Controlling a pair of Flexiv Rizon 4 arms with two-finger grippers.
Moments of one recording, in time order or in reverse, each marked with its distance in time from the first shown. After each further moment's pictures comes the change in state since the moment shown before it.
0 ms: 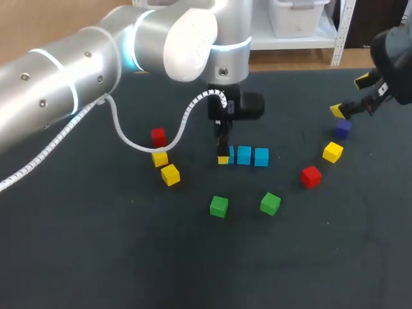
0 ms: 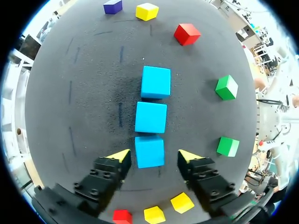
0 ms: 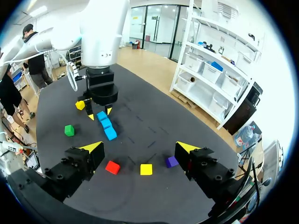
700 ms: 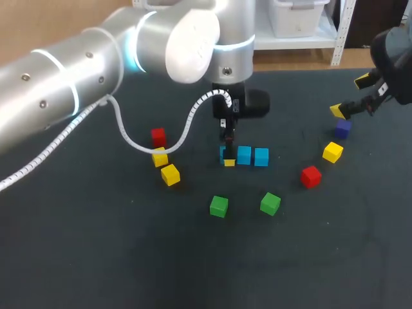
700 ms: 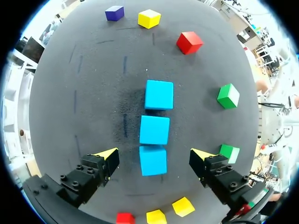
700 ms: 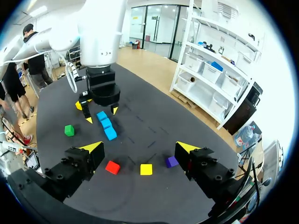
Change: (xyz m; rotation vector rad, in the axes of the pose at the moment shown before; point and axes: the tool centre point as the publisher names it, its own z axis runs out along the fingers) left arm -0.014 0.004 -0.003 -0.035 -0.030 0.000; right arm 0.000 0.000 0.000 0.000 0.000 0.000
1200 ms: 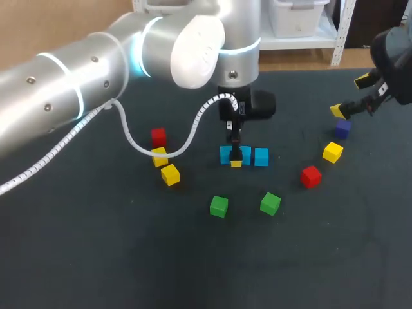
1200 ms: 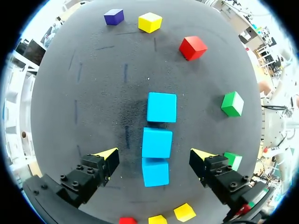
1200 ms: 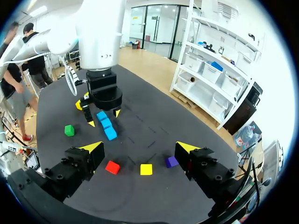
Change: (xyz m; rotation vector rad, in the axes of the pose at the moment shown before) left arm -0.014 0.003 0.004 -0.026 -0.015 0.004; right arm 0.000 0.000 0.000 0.000 0.000 0.000
